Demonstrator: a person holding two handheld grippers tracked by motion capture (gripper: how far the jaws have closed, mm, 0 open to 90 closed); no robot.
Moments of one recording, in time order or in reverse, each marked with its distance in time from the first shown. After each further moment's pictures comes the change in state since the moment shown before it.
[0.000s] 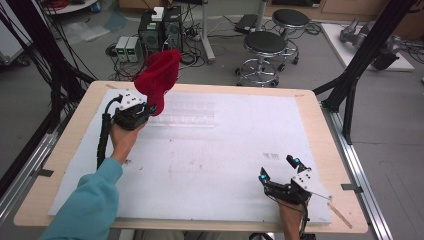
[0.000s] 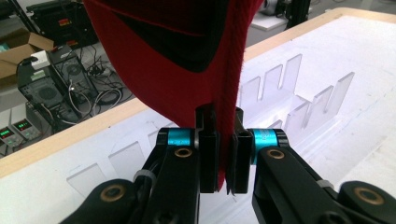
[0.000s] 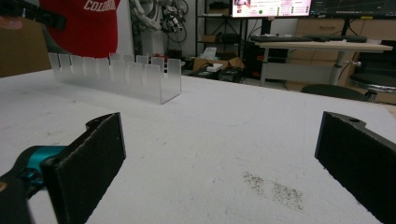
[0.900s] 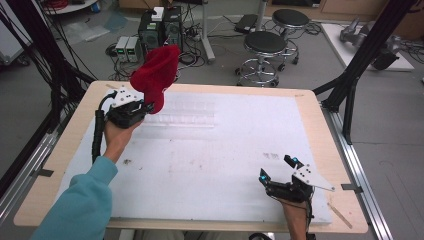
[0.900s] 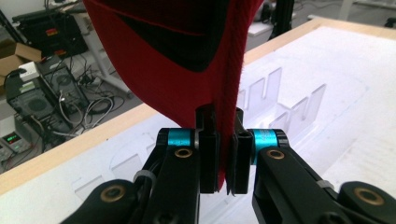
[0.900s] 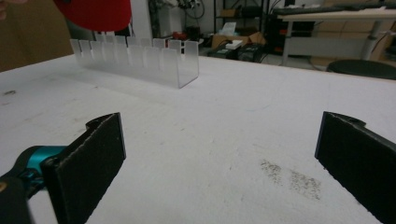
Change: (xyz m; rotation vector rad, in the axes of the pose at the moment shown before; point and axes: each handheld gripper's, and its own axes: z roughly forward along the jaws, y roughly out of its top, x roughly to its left) left arm 0.004 0.015 -0.016 0.000 -0.034 0.041; right arm -0.005 0.011 0.000 0.093 0.071 0.035
